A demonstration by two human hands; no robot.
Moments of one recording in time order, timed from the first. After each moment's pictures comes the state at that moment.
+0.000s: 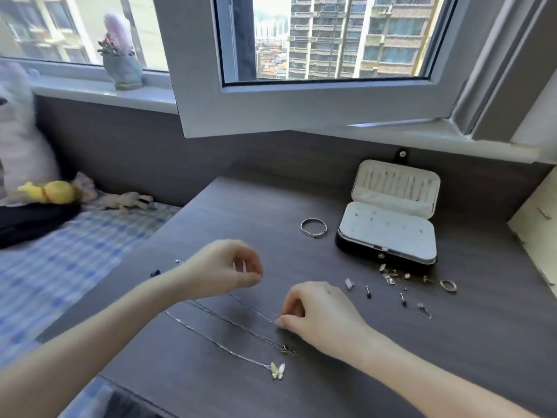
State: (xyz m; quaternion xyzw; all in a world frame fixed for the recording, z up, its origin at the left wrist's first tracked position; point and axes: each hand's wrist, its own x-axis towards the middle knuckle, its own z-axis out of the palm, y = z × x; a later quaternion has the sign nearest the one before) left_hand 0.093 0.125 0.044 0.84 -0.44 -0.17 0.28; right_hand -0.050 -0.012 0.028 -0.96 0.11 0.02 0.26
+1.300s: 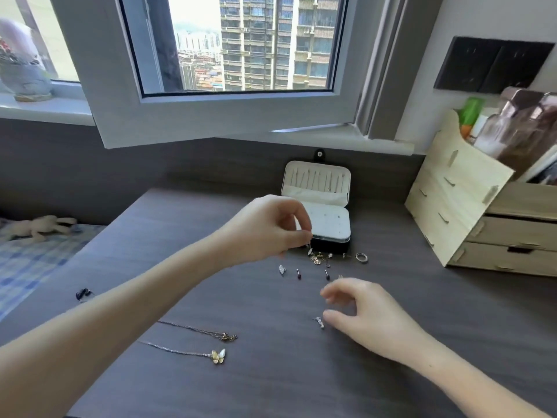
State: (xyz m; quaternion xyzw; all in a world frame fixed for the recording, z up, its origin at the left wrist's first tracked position) left_hand 0.000 0.028 0.114 0.72 -0.55 -0.17 0.39; right_hand -0.173 -0.070 0.043 -0.92 0.26 -0.07 0.29
